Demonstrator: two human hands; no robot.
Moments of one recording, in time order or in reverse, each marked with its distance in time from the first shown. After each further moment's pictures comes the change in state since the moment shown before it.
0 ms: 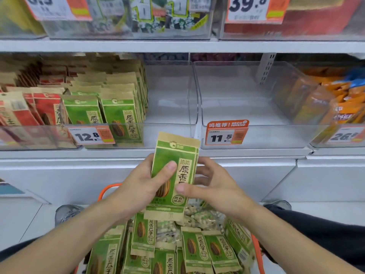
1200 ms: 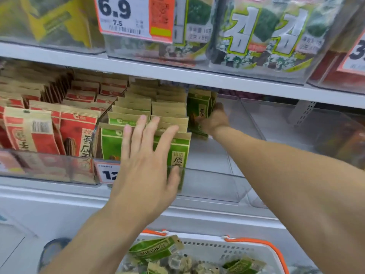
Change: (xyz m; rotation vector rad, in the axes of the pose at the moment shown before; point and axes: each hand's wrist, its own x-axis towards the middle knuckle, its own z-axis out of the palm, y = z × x) left_hand 0.077 0.019 -0.119 1.124 0.539 0.457; right_hand 0.322 -0.110 0.020 -0.577 0.545 -0.142
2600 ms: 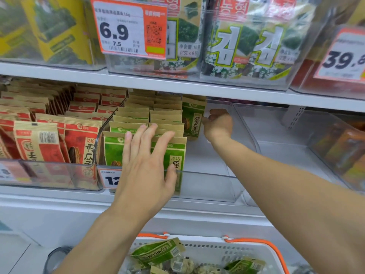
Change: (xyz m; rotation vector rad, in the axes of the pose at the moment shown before) left_hand 0.004 -0.003 0.003 -0.056 0.043 -0.006; right_hand -0.018 0.001 -0.011 0.331 0.234 0.084
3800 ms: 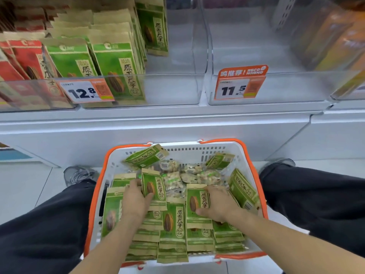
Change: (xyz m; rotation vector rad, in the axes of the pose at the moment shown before) left_hand -0.255 0.017 0.114 -0.215 -0.568 -0.915; right_hand -0.309 0.253 -0.181 -0.831 -1.008 0.361
